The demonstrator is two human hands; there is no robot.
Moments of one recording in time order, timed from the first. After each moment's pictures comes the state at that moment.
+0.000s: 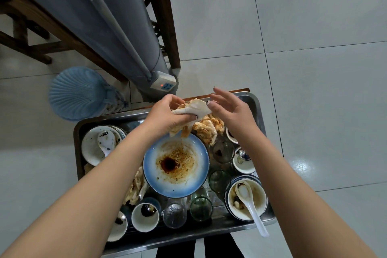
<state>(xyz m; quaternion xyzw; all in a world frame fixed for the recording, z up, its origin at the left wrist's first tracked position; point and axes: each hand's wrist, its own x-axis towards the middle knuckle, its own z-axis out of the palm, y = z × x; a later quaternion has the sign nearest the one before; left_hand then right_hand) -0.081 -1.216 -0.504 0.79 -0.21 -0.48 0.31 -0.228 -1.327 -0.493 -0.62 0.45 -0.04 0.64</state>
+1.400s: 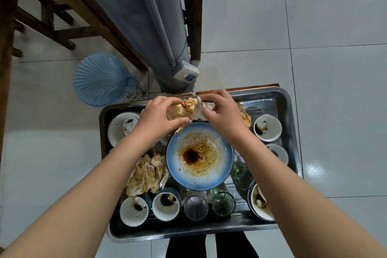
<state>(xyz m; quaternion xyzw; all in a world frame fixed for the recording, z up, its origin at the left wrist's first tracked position) -0.051 -1.148 -0.514 0.87 -0.31 -0.35 0.17 -0.175 -1.277 -0.532 -0.79 0.36 0.00 0.49</state>
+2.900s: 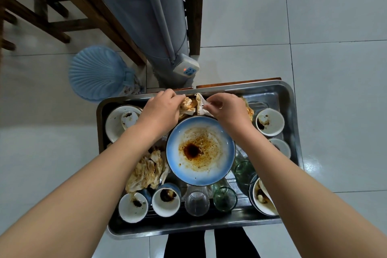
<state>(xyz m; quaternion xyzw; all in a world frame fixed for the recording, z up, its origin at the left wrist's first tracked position) -0.054 -1.155 -0.528 0.85 -0.45 -0.27 0.02 -0.181 -1.278 -0.546 -0.82 0.39 0.04 0.41</state>
